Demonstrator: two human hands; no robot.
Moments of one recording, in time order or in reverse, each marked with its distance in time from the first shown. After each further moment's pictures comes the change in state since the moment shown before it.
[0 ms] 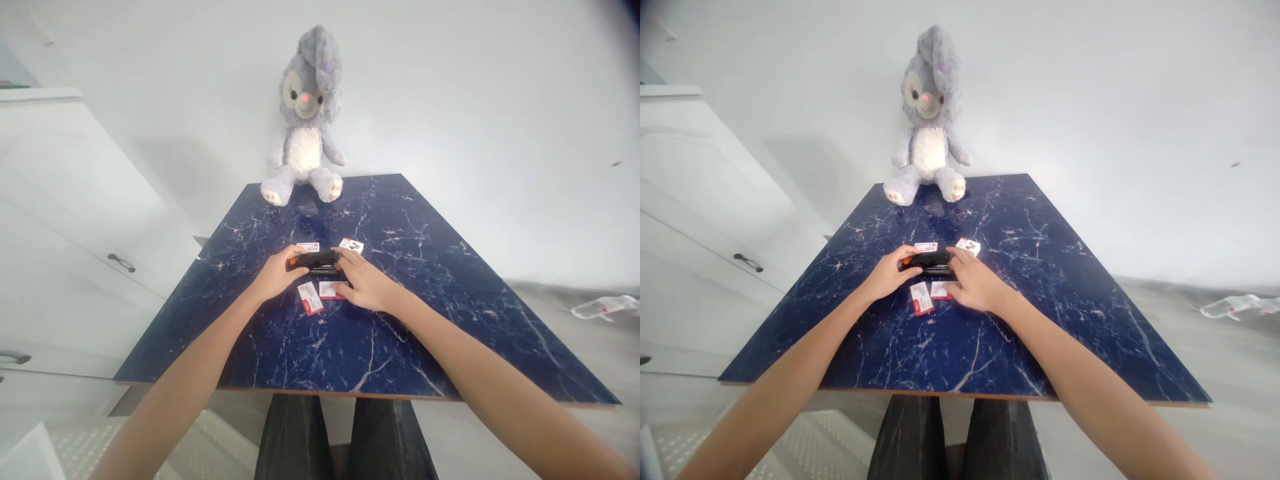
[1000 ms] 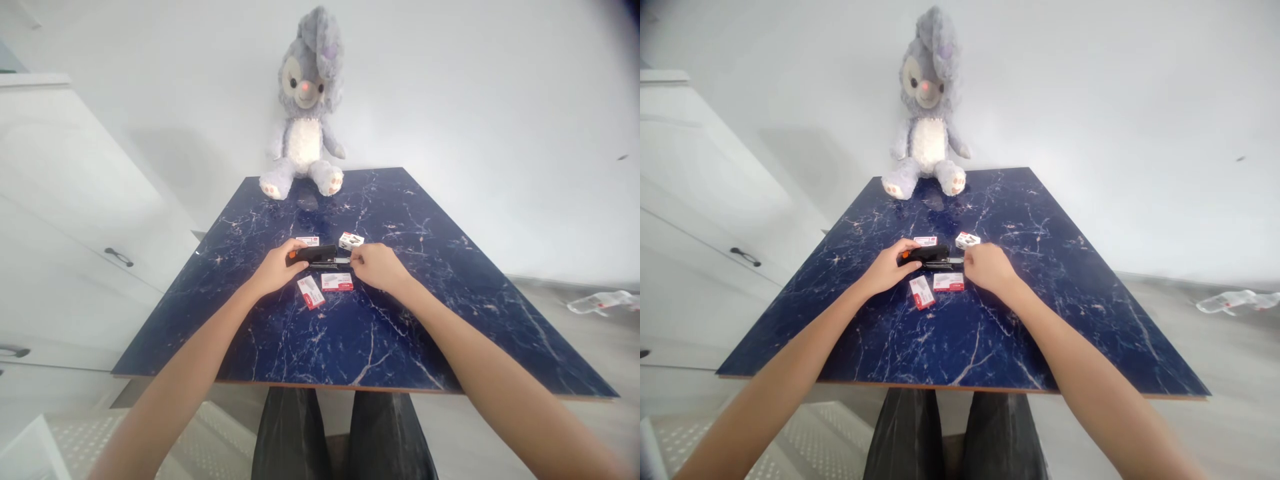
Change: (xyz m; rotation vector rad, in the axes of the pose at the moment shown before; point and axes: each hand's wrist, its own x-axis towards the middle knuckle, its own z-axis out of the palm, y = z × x) left_hand 0.000 0.001 0.000 0.070 -0.013 -0.016; right_hand 0.009 0.012 -0.015 -0.225 -0.045 0.494
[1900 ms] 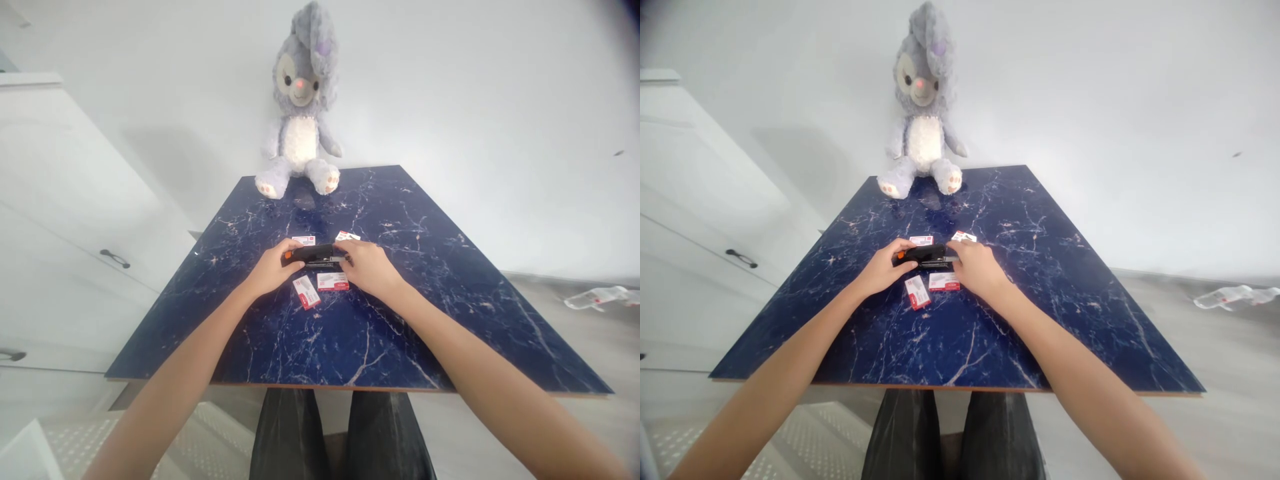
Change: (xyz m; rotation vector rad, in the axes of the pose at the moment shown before) left_hand 0.001 -0.001 0.002 0.007 0.017 0.019; right_hand -0.005 -0.011 0.005 0.166 0.158 -0.180
